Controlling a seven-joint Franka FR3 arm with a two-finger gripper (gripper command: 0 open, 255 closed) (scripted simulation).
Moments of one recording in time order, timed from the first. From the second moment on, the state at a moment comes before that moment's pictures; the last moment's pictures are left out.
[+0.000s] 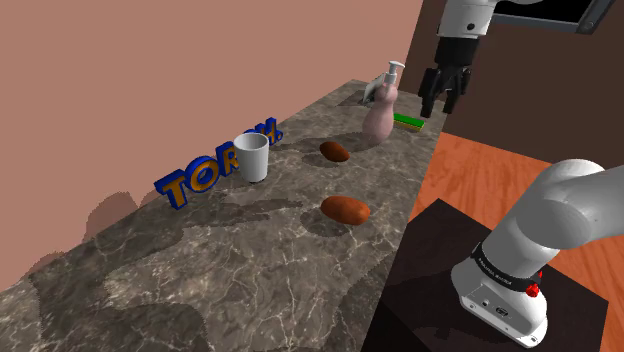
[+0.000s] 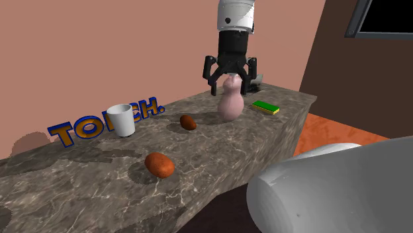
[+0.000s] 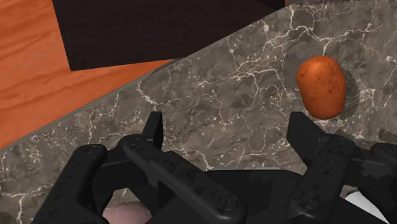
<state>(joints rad) -0.01 -0.75 -0.03 -2.41 0.07 1.52 0.09</state>
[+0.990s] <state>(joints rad) 0.18 -0.75 0.24 -2.69 0.18 1.97 0.11</state>
